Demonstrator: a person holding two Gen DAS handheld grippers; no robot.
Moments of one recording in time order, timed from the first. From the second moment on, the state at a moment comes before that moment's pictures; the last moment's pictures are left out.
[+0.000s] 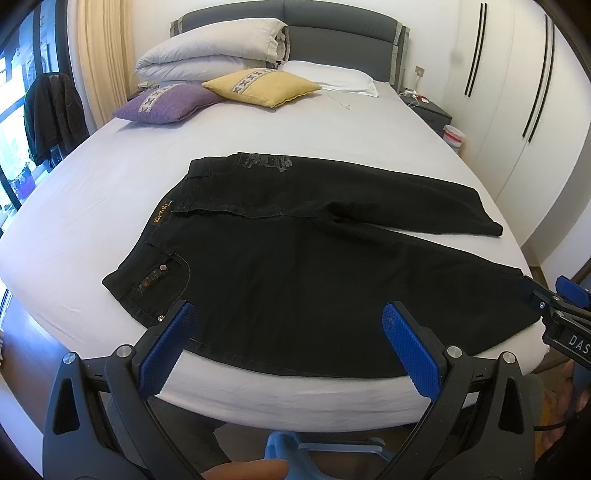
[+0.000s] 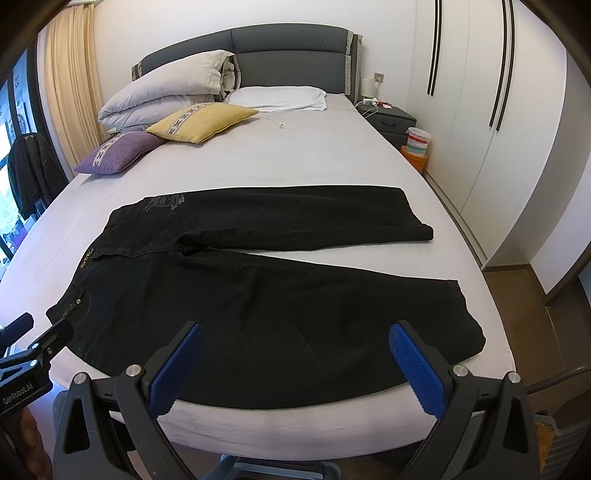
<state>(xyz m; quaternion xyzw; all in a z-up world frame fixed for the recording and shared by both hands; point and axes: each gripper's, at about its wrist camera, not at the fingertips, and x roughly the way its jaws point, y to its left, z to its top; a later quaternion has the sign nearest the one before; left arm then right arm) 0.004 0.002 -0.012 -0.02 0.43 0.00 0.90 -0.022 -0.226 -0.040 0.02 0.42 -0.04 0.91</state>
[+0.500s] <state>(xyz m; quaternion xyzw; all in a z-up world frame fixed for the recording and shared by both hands) 0.004 0.003 -0.015 -0.02 0.43 0.00 0.90 -0.022 -0.224 -0.044 0.02 0.42 -0.03 0.91</state>
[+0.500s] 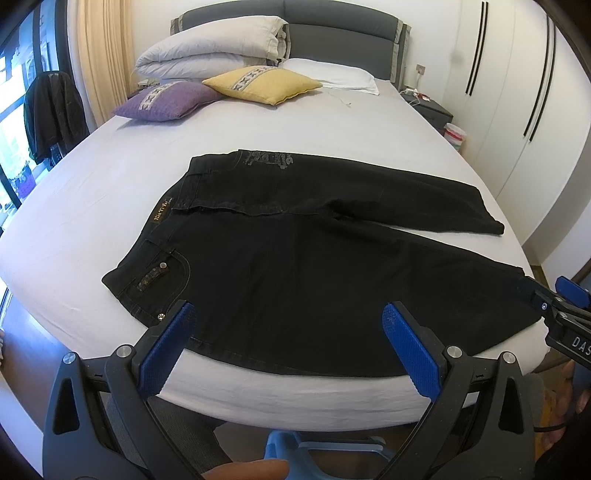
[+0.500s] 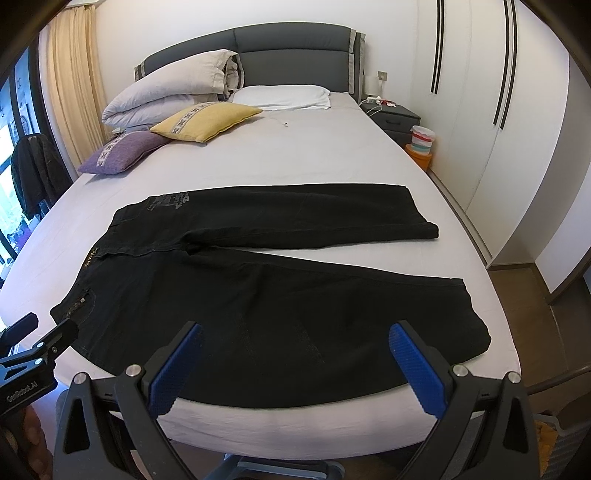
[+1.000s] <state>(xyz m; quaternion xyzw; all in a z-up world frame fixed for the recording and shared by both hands) 0.018 0.005 -0.027 -0.02 0.44 0.00 0.90 -0.013 -0.224 -0.052 0.03 0.43 -0.01 0.90</state>
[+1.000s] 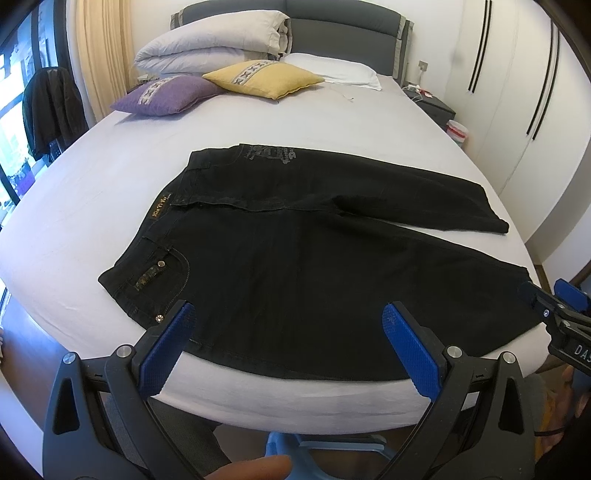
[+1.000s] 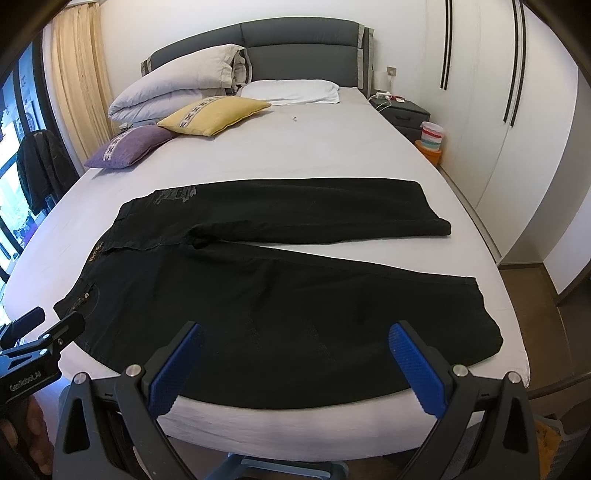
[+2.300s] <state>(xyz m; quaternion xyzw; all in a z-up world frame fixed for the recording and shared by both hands) 0.505 0.126 -0.170 0.19 0.60 -0.24 0.74 0.323 -0.268 -0.127 -0.10 0.43 0.41 0.80</state>
